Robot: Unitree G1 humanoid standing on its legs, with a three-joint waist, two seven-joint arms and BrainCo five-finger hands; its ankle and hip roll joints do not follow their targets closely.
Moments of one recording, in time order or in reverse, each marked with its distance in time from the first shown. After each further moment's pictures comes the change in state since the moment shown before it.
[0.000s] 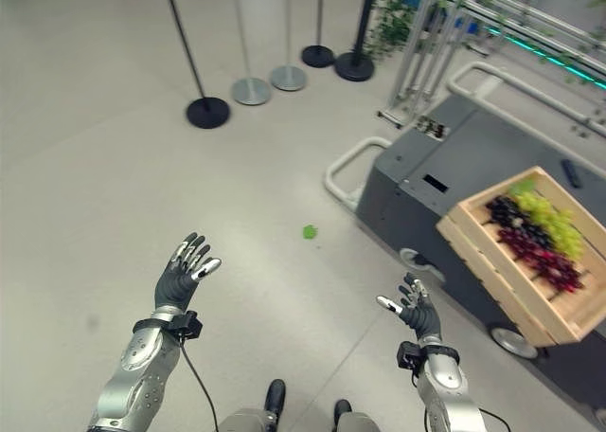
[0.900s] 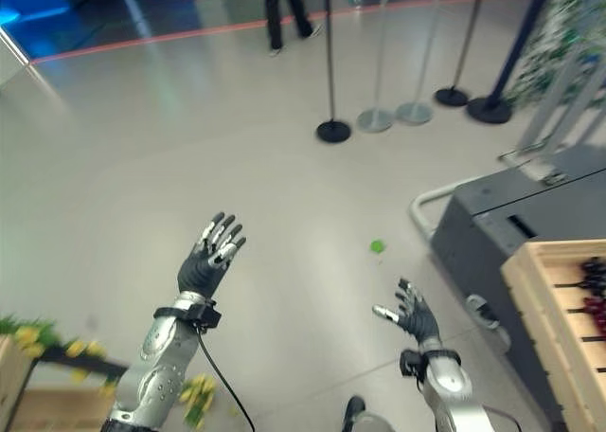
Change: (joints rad) left arm -0.028 -0.090 -0.077 -0.107 -0.160 0.016 -0.092; right arm 0.095 -0.076 0.042 0.003 -0.005 0.006 0.040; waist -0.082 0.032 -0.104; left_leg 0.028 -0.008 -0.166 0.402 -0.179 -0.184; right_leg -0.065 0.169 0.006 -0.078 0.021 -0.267
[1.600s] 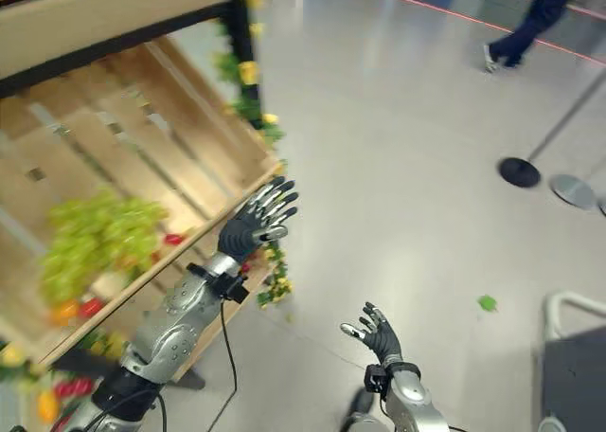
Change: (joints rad) left arm -0.223 0.171 -0.129 -0.050 0.000 0.044 -0.052; right arm -0.103 0.095 0.118 0.138 0.016 0.031 -0.006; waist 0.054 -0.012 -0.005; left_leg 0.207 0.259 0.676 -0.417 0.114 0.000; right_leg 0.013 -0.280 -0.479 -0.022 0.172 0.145
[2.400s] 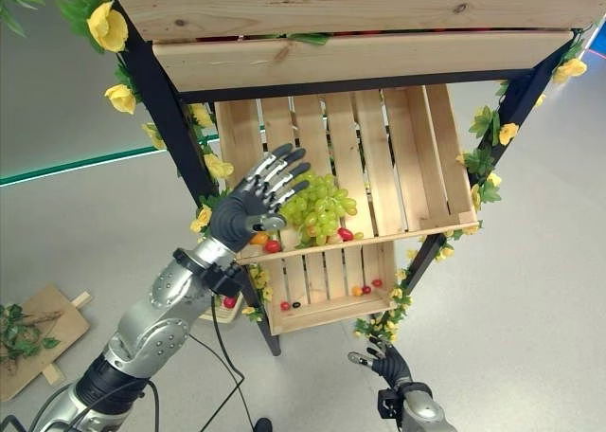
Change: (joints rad) left arm -0.123 0.054 -0.162 -0.168 -0.083 -0.015 -0.031; right arm 0.024 -0.060 0.076 0.135 0.054 0.027 0.065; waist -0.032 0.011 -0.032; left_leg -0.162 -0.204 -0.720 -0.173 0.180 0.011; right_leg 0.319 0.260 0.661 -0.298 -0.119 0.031
